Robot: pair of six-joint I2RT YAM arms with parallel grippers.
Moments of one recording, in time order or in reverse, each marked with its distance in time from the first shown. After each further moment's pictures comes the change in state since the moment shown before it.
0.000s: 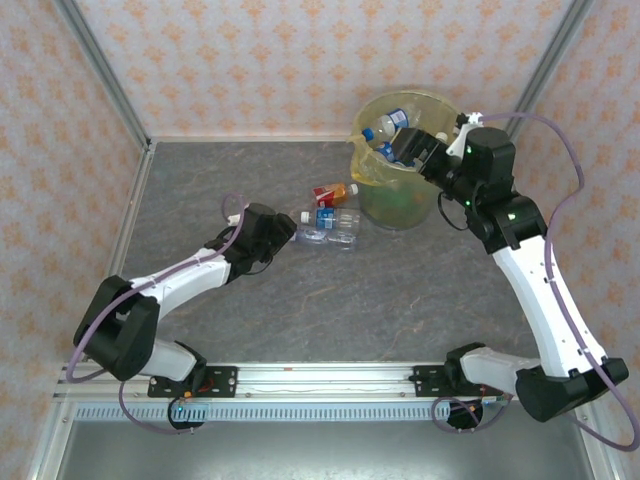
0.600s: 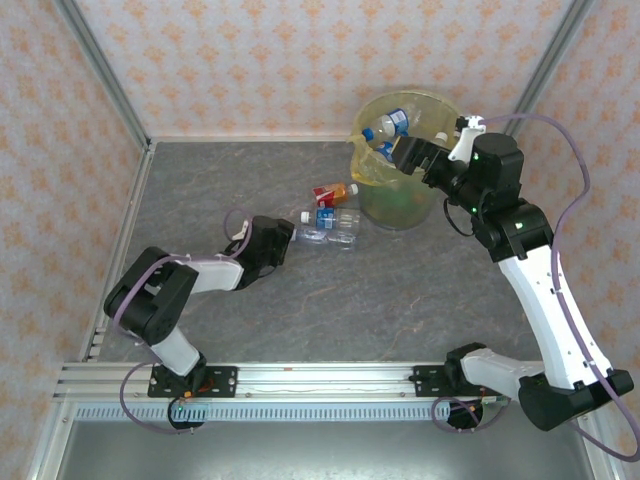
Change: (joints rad) left arm 0.021 0.225 -0.126 0.463 0.008 -0.307; right arm 0.000 -0.031 0.000 -0.008 -0.023 -0.119
